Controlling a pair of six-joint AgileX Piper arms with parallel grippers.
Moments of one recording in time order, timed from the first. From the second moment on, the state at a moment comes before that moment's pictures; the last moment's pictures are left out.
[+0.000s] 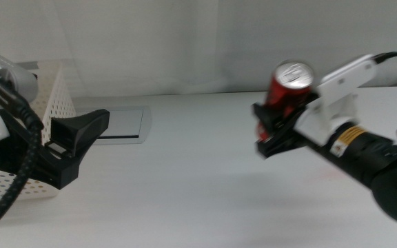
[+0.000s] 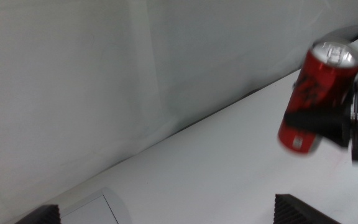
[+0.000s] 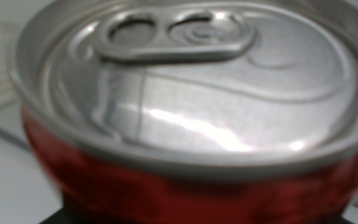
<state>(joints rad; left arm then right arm) -0.43 0.79 -0.78 -0.05 0.42 0.18 0.58 1.58 -0.65 -0.01 -0.64 -0.10</state>
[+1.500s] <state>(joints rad) -0.43 0.79 -0.78 -0.05 0.42 0.18 0.81 1.91 -0.74 0.02 -0.60 0.03</state>
